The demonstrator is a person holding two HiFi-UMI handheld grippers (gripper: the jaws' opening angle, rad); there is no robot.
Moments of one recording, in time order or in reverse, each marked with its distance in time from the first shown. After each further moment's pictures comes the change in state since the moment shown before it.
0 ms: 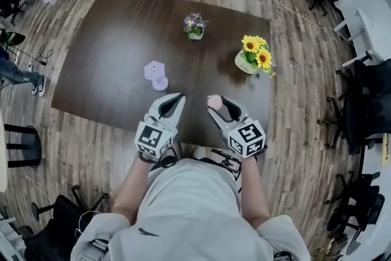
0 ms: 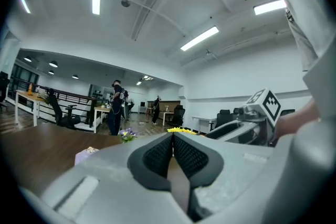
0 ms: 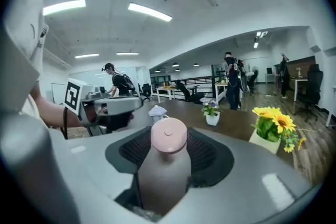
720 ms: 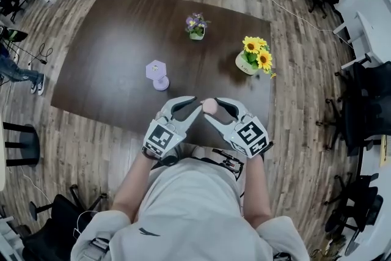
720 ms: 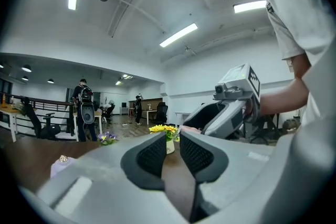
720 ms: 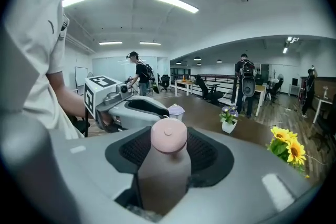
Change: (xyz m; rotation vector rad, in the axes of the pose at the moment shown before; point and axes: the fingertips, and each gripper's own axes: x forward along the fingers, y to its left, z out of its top) left arm 0.015 -0.045 -0.012 0.146 0.035 -0.203; right arm -0.001 0.038 0.015 -0.202 0.101 0.186
